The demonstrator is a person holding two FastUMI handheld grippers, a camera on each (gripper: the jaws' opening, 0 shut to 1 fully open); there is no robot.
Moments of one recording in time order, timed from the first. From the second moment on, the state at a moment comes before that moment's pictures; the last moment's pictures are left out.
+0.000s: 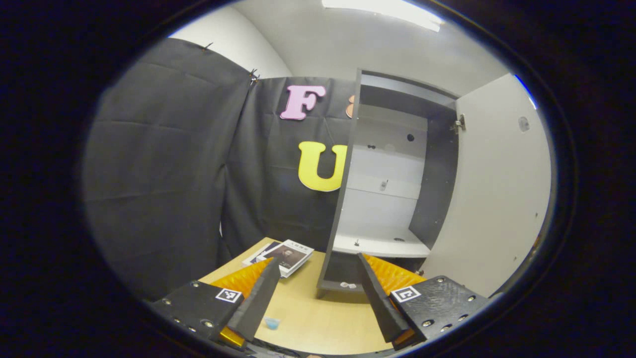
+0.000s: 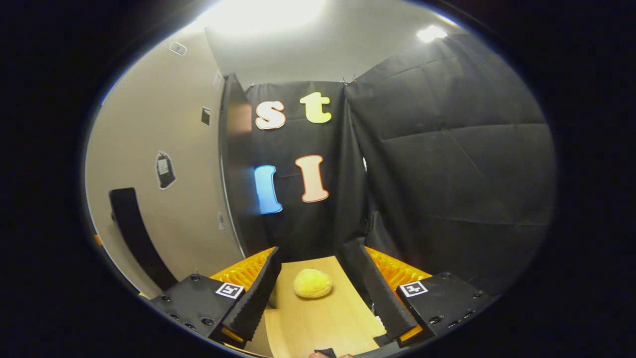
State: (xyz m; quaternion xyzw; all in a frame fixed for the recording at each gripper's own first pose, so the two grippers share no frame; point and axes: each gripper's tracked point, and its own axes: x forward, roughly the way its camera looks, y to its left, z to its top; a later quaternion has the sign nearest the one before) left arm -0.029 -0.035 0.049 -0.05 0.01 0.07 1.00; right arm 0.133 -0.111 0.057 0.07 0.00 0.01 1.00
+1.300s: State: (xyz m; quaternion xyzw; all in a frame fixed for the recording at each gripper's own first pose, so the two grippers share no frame) left arm 0.039 0.020 0.030 -0.03 0.02 0.00 1.00; right arm 0.069 -0.012 0.078 0.08 -0.01 0.02 1.00
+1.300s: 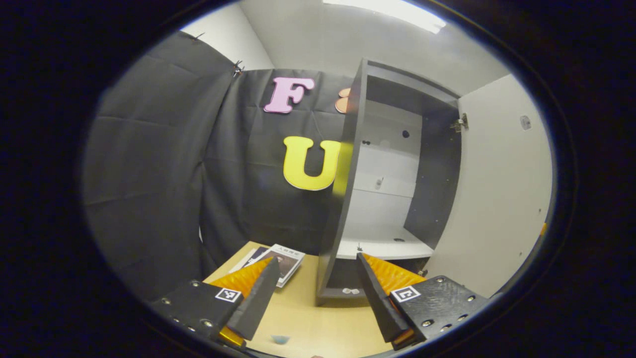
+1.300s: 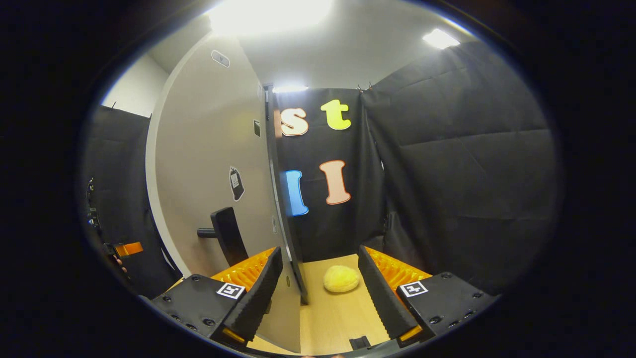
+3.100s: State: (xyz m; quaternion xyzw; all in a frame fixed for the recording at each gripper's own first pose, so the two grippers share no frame) left arm 0.045 0.139 0.019 -0.02 0.02 -0.03 1.00; right arm 0.103 0.247 0.055 0.05 0.03 0.18 0.98
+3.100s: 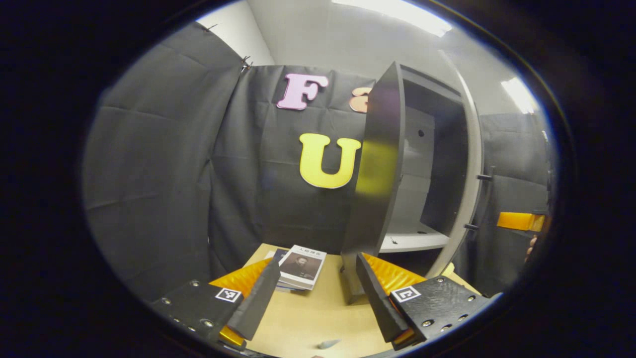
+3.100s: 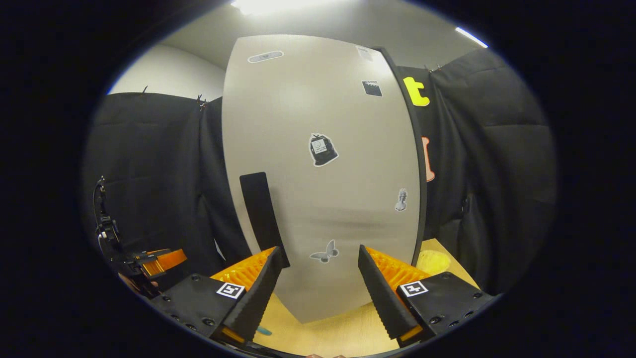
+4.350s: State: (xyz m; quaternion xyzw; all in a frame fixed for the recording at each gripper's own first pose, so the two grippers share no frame) left arm -0.053 -0.048 0.030 0.02 -0.02 0.01 1.00; right arm 0.110 0.005 0.055 0.04 -0.02 0.13 0.99
